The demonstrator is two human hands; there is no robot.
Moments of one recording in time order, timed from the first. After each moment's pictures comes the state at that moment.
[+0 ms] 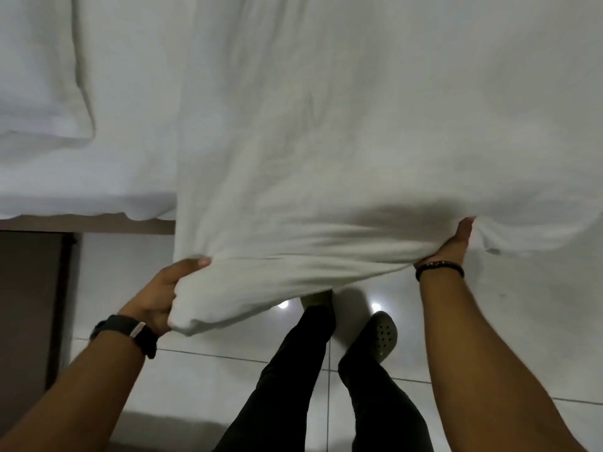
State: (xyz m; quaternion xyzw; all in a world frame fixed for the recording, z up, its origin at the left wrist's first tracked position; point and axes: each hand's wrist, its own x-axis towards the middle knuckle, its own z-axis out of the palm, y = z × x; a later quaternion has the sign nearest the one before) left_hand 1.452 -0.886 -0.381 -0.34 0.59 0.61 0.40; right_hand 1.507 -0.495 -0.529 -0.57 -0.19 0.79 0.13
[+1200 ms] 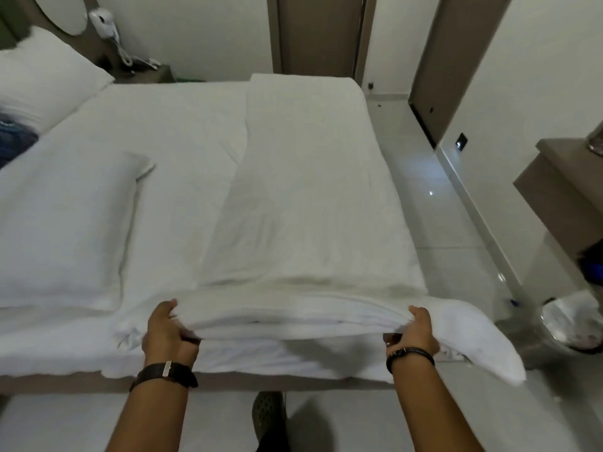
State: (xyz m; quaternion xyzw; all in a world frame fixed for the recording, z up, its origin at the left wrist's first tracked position) left_hand 1.360 -0.782 -0.206 -0.43 0.40 0.81 0.05; right_hand 1.468 -0.432 -0.224 -0.62 -0.21 0.72 0.22
